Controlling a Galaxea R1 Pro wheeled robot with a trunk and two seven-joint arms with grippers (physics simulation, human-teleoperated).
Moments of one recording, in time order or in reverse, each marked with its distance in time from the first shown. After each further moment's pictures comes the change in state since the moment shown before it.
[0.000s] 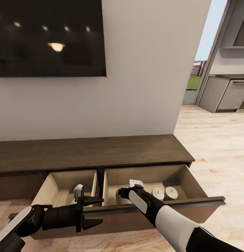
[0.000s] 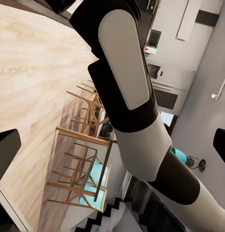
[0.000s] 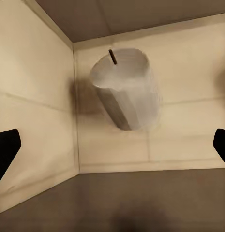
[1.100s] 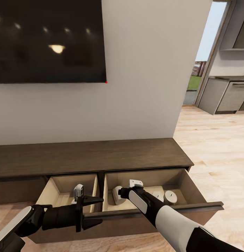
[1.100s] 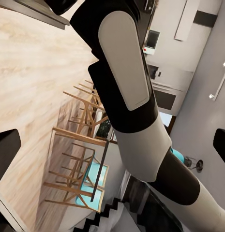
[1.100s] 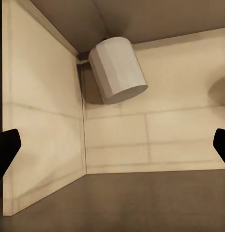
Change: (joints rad) left arm 0.000 0.001 0.002 0.000 0.000 -0.001 0.000; right arm 0.000 0.000 0.000 0.000 0.000 0.001 0.000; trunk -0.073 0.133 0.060
